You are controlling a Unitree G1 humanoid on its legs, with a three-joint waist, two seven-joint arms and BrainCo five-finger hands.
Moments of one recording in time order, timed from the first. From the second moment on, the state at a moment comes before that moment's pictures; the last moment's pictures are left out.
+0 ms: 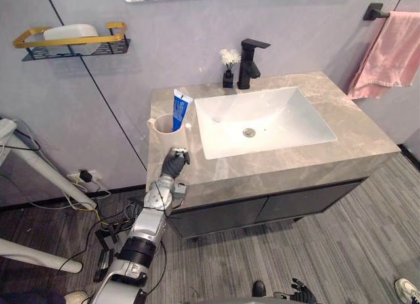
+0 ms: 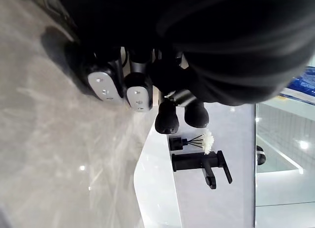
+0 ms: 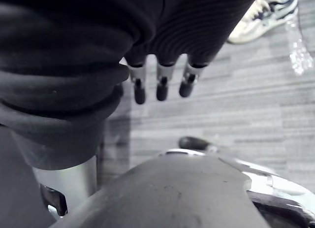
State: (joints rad) left arm -0.29 0.21 -0.12 0.34 -0.12 -0.05 0.09; right arm 0.18 -0.15 0.01 1.03 -0.12 -0.10 -0.02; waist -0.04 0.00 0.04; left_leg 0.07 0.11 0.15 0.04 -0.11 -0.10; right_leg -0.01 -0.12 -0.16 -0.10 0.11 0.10
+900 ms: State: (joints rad) left arm -0.47 0.31 -0.01 0.50 0.05 -0.04 0.16; right arm 0.20 -0.15 0.01 0.96 -0.12 -0.11 0.00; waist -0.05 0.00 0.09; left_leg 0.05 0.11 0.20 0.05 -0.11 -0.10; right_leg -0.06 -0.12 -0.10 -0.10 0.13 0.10
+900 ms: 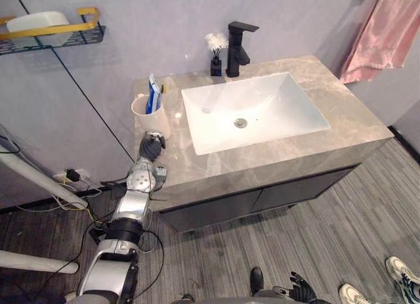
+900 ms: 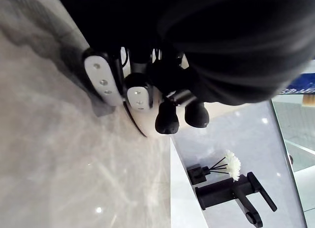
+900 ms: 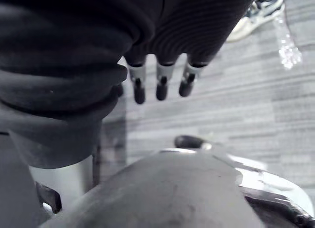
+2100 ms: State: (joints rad) left arm -0.95 0.60 -0.04 0.87 0.05 -0.07 0.21; right arm 0.17 -0.18 0.08 0.91 -0.08 -0.15 0.00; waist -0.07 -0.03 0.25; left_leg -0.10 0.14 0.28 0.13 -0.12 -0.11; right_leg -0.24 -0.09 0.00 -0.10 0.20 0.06
